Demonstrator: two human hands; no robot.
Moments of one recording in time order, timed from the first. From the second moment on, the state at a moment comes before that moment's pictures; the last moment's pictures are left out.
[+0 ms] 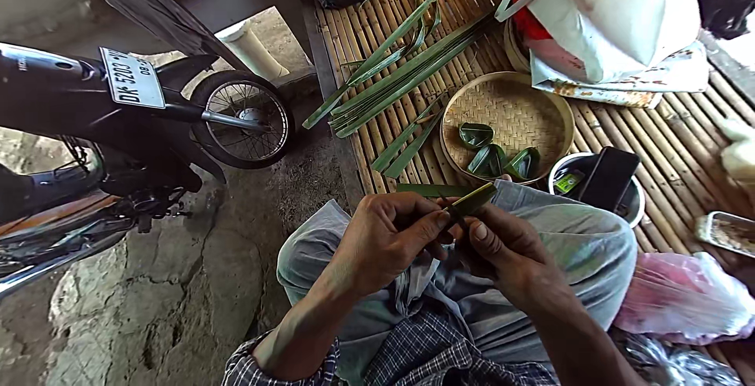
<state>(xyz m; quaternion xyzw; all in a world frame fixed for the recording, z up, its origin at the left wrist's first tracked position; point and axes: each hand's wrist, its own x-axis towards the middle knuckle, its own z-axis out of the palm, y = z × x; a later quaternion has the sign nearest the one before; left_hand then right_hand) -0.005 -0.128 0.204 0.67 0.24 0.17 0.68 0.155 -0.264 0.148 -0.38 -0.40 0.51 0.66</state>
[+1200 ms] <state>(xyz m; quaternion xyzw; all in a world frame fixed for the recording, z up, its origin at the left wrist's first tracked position) -0.007 -0.135 0.210 0.53 0.22 0.10 0.82 0.150 -0.280 0.140 -0.39 -0.41 0.44 0.70</state>
